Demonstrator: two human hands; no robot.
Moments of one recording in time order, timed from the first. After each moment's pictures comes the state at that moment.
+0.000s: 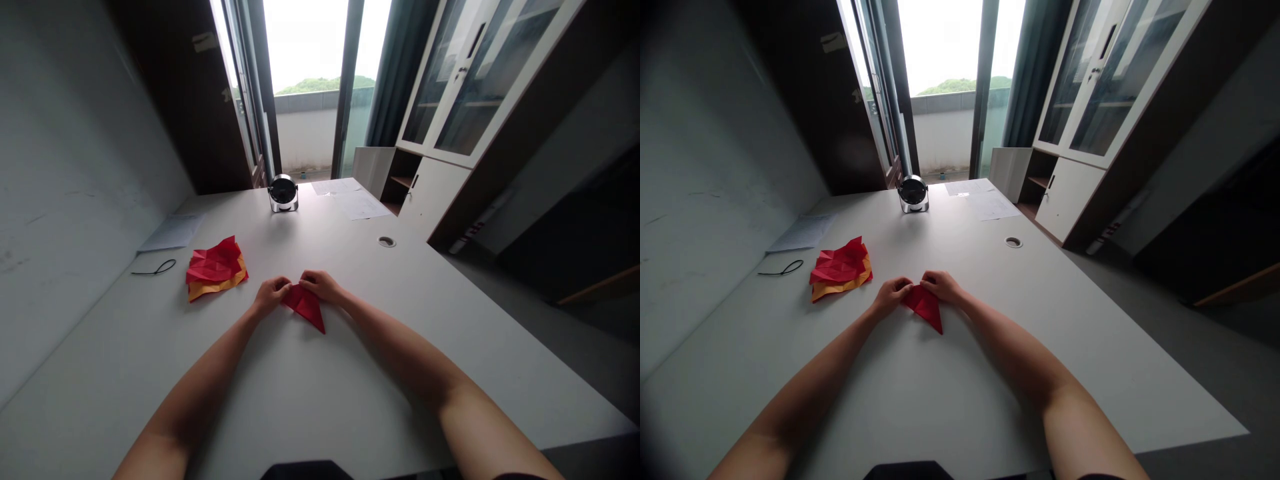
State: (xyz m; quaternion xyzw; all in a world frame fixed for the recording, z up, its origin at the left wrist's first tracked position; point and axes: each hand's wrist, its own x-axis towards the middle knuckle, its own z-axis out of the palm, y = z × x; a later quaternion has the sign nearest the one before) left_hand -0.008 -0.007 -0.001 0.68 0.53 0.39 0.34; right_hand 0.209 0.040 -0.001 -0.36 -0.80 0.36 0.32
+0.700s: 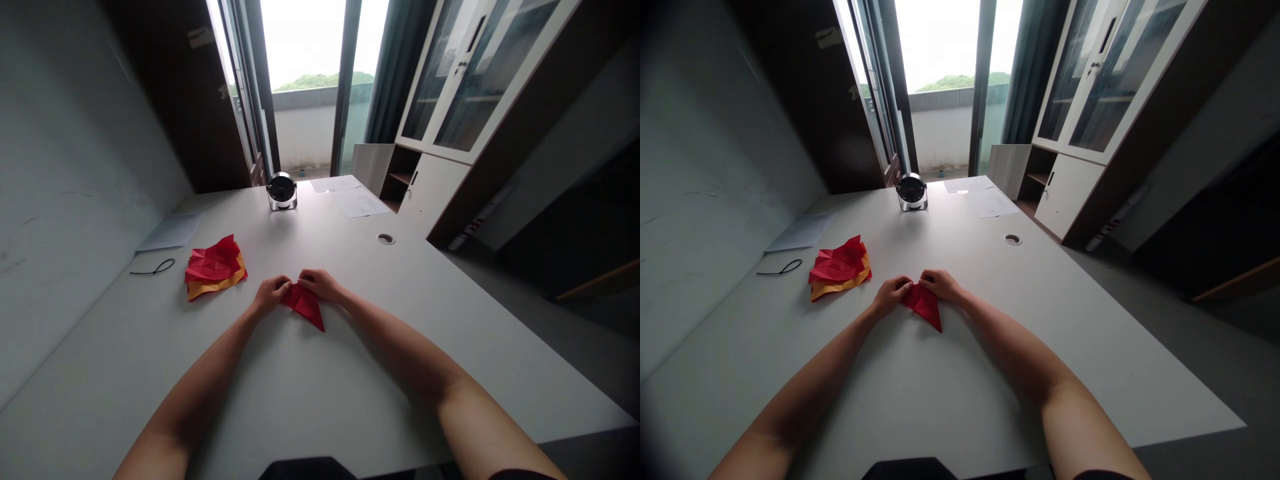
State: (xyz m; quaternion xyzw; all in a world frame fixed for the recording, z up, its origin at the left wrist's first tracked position) left_hand -0.004 -0.013 0.012 0.68 0.52 0.38 0.33; right_hand 0.208 0.037 0.004 -0.37 -0.80 0.36 0.31
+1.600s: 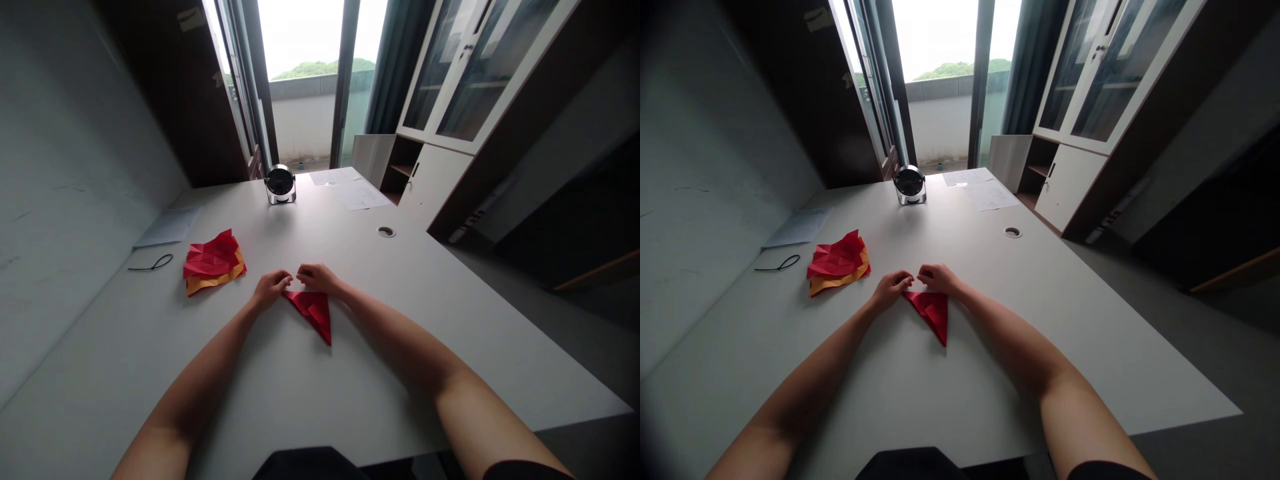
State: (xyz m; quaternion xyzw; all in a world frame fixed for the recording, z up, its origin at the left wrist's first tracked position) left_hand -0.004 -0.012 0.010 0.69 0.51 0.38 0.34; right_hand 0.206 0.039 -0.002 -0.35 -0.80 0.38 0.31
